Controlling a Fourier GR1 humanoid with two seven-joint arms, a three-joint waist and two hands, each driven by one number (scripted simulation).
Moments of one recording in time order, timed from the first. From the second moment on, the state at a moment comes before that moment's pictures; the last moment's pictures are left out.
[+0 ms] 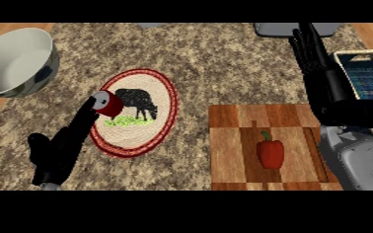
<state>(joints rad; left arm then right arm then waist) 0.05 0.45 -0.29 -1.65 0.28 0.24 0.17 -0.35 -0.41 0.22 -1.64 -0.25 -0.27 0.00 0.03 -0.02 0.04</state>
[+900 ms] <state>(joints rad) -0.15 0.49 -0.11 -1.46 0.32 0.18 0.19 -0.33 -0.38 0.49 -1.74 0.10 -0.03 -0.24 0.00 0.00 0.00</state>
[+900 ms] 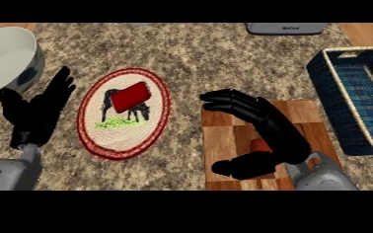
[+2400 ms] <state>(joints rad) -0.17 0.45 -0.06 -1.39 0.29 0.13 0.16 -0.67 -0.86 0.13 -1.94 -0.38 0.67 0.85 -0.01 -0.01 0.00</state>
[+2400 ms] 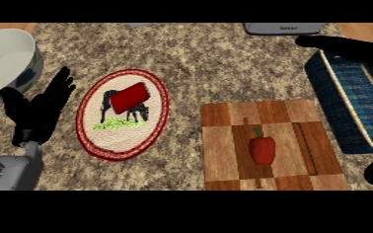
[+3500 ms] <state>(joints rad) -0.20 0.40 -0.01 -1.37 0.22 0.07 0.18 -0.11 -0.48 0.06 -1.97 0.28 0.54 0.23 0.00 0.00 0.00</state>
